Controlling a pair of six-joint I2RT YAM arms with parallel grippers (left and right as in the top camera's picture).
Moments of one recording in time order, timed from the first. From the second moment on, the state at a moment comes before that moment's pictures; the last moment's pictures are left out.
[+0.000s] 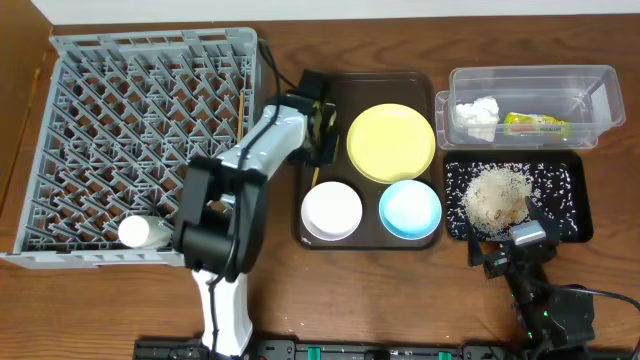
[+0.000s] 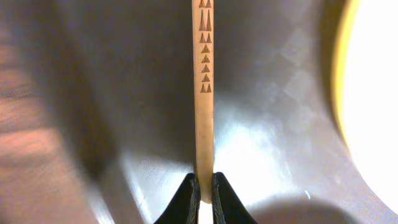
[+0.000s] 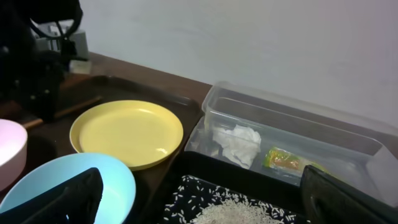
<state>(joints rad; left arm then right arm) -0.30 2.07 1.47 -0.81 0.08 -0.12 0.22 0.01 0.01 -0.07 -0.07 -0.14</state>
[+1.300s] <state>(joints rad) -0.24 1.61 1.45 -1.08 0.09 -0.22 0.22 0.01 0.01 -0.07 -0.07 -0.14</state>
